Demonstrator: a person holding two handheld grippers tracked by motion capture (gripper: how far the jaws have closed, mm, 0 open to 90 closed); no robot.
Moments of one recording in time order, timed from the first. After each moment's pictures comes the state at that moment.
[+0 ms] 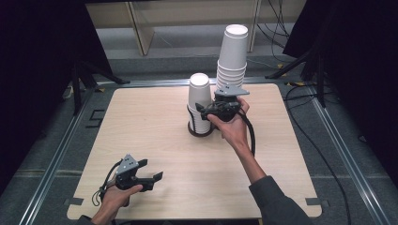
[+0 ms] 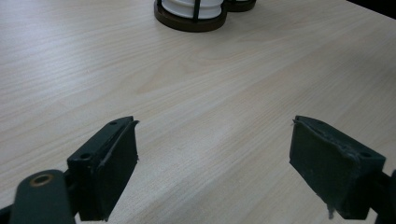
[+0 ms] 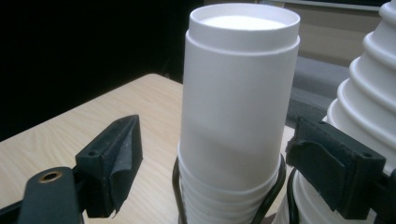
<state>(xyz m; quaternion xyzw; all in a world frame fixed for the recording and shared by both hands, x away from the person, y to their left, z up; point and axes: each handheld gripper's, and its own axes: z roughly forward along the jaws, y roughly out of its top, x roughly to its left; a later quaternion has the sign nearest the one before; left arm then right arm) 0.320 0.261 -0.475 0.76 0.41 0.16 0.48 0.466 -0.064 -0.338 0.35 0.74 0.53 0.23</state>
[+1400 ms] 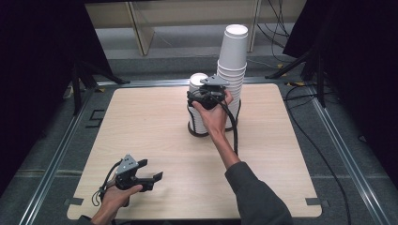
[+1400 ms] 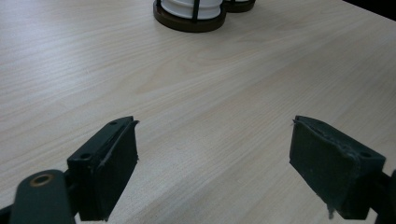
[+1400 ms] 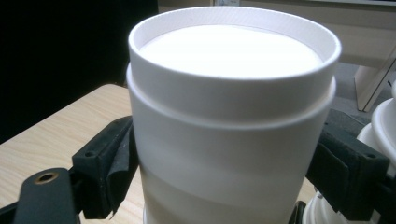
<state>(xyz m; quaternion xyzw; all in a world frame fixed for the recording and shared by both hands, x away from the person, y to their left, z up) 0.320 0.261 -0.476 0.76 0.41 0.16 0.48 0.507 -0.019 -0.343 0.43 0.71 0.49 0.27</state>
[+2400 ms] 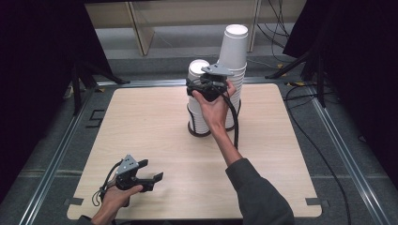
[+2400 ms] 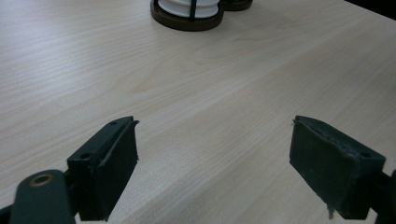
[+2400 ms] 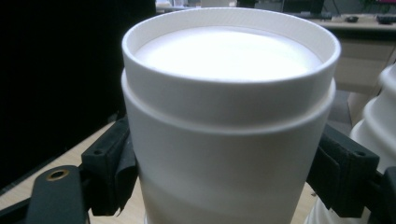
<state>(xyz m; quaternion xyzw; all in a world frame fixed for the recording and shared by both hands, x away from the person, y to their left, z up) 0.320 0.260 -0.476 0.76 0.40 0.16 0.48 0.494 -0.021 -0.294 0.42 0.67 0.53 0.29</state>
